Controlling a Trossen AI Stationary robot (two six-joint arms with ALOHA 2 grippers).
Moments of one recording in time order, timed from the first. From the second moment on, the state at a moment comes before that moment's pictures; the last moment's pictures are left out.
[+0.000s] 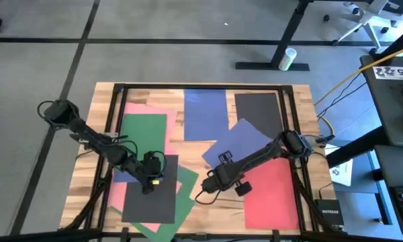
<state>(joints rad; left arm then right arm) -0.57 1.31 0.47 -0.08 -0.29 -0.66 0.39 2.16 1.71 -1.50 0.14 -0.03</state>
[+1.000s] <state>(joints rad) -0.57 1.31 0.47 -0.09 -0.29 -0.65 0.33 2.16 1.71 -1.31 0.47 -0.51</state>
